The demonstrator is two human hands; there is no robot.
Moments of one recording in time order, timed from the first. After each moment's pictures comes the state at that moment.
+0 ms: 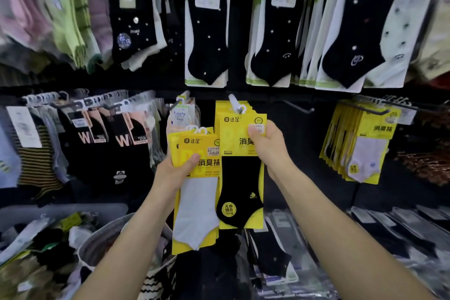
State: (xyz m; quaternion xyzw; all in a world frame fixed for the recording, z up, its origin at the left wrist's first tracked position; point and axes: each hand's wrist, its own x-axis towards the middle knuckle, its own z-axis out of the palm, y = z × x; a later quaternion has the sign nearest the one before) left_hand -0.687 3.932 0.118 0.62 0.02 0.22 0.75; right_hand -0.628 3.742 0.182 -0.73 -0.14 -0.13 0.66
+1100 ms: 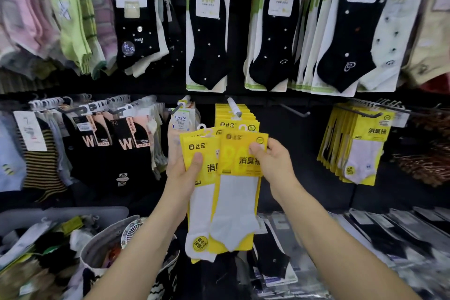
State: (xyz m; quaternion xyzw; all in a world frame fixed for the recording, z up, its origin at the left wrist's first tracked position) left_hand -0.713 3.904 0.129 0.62 -0.09 0.22 0.75; right_hand -0.661 3.731 0.164 -0.69 -0.13 -0.10 0.70
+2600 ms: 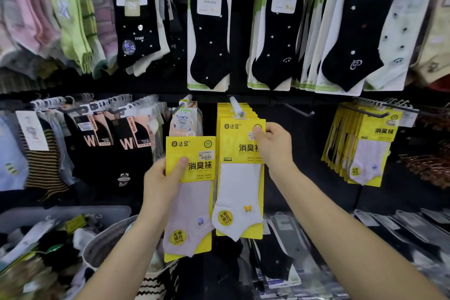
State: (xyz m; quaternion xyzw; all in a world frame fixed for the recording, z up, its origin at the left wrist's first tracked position) left_hand -0.717 3.930 0.120 0.65 0.04 0.34 0.68; right_hand -0.631 3.741 0.184 -0.73 -0.09 -0.17 0.65
